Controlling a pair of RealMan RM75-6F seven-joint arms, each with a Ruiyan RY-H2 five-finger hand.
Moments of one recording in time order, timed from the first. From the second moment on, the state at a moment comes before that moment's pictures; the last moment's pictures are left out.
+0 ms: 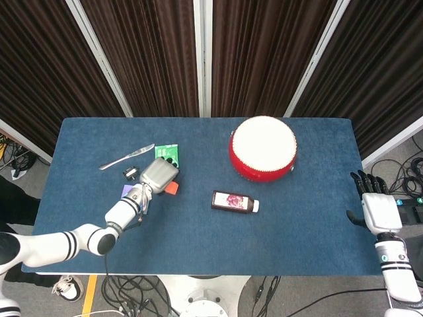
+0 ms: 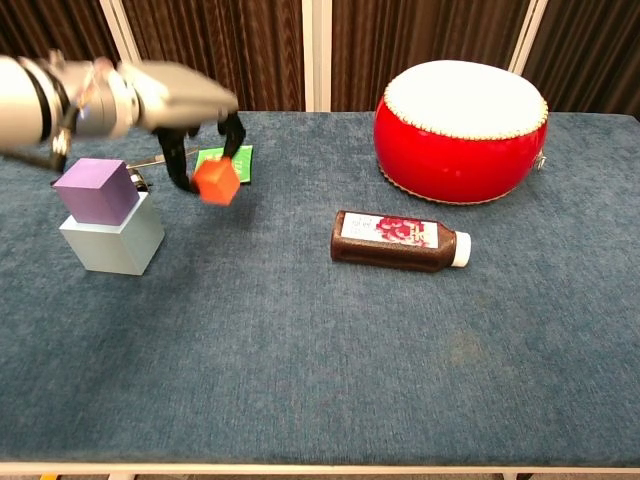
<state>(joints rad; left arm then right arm) -1.04 -1.46 -0.12 -1.45 0.84 0.75 0.66 0.27 -1.15 0.13 -1.57 -1.23 1.21 -0.16</state>
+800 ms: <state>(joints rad) -1.20 -1.06 -0.06 -1.93 0.11 1.04 0.99 0.29 -1.16 0.11 -1.56 -1.29 1.19 -0.13</state>
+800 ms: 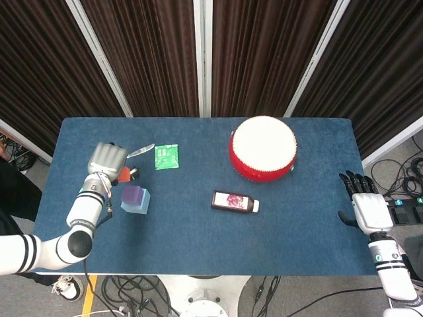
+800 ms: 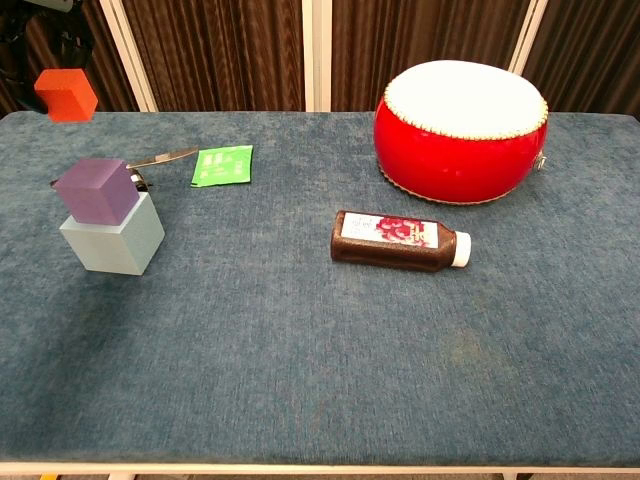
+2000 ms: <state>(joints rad) -1.15 -1.10 0.03 -2.00 0.23 1.09 0.97 0.30 -1.16 0.10 -1.56 -1.29 1.18 -0.16</state>
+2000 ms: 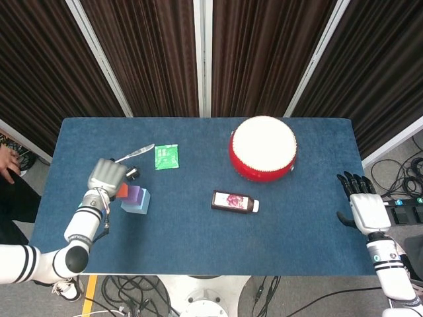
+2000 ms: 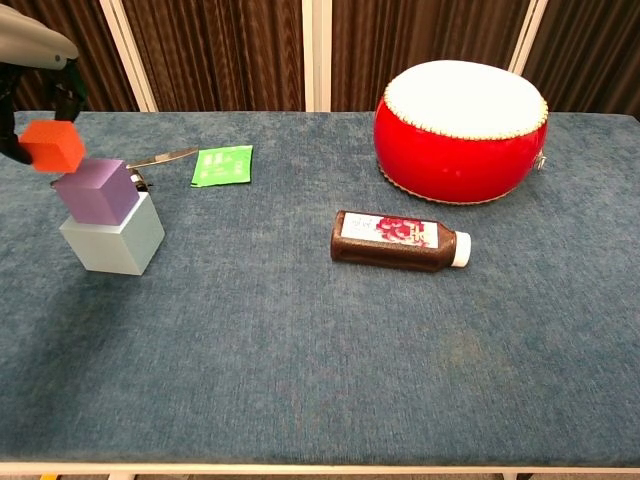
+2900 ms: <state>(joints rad) -1.18 -1.14 0.03 -1.97 0.25 1.07 0.99 0.29 -1.17 0.10 -1.54 -1.28 1.18 -0.14</state>
